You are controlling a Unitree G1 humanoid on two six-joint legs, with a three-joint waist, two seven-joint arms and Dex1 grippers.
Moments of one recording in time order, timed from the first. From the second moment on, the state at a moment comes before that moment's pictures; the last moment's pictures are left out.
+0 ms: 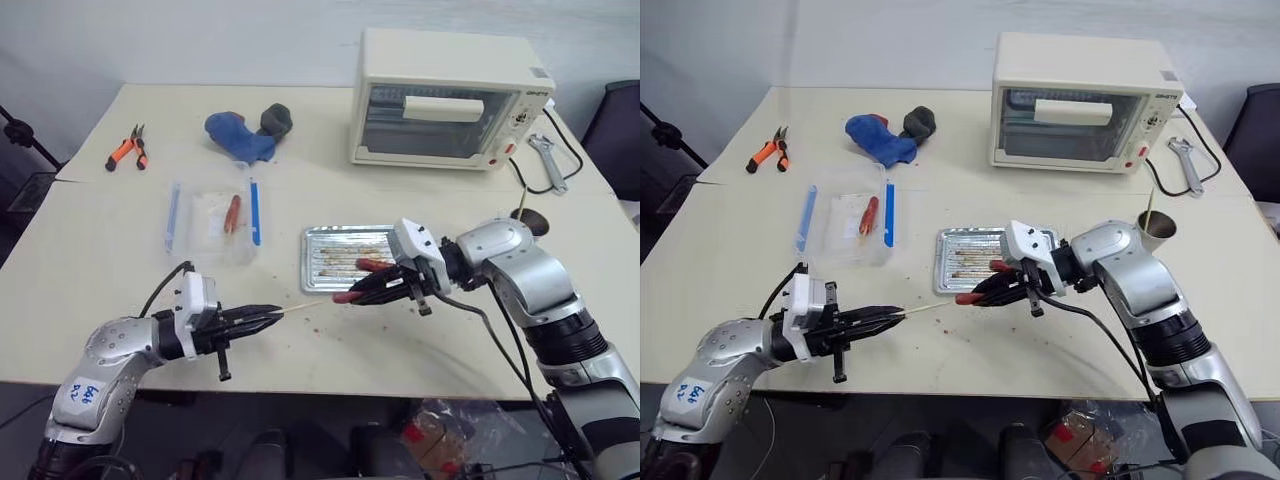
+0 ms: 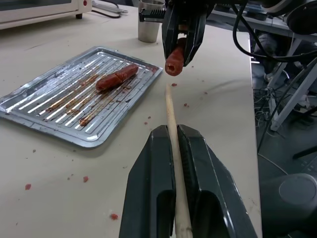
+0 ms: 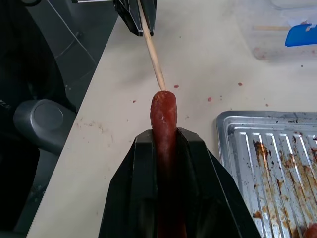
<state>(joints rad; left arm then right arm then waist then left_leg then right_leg) -0.05 0.65 0.09 -0.35 -0.58 0.31 -1.00 -0.71 -0.66 0.27 -0.04 0.34 0.48 1.43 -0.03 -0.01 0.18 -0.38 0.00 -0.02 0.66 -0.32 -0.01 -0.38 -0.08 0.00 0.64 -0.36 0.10</state>
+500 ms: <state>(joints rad) -0.07 0.65 0.08 -0.34 -0.58 0.33 -1.00 -0.70 -0.66 0.27 -0.05 0.34 0.48 1.41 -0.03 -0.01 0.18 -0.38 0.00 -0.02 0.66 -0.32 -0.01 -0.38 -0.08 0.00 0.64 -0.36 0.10</state>
